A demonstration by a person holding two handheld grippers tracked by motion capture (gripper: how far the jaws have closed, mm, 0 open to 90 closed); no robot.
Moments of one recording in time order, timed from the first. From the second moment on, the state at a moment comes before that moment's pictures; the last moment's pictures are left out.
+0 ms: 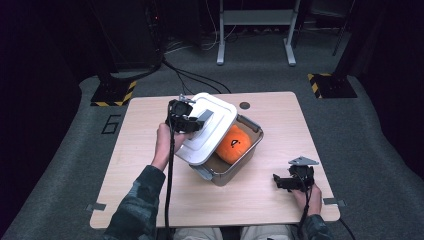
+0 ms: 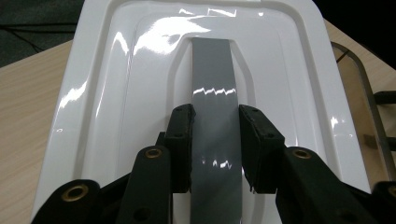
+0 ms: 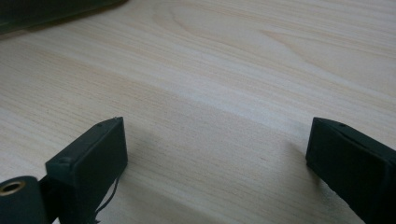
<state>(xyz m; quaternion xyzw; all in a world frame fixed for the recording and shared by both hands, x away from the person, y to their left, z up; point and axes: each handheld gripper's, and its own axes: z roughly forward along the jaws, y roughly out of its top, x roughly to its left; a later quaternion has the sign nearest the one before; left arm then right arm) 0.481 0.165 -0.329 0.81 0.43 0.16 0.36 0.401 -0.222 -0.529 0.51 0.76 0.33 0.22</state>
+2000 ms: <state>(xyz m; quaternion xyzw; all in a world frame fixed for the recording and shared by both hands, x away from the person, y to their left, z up) 0.487 0.086 -0.373 0.87 0.36 0.10 0.33 0.401 -0.221 -0.529 0.51 0.76 0.33 0.22</state>
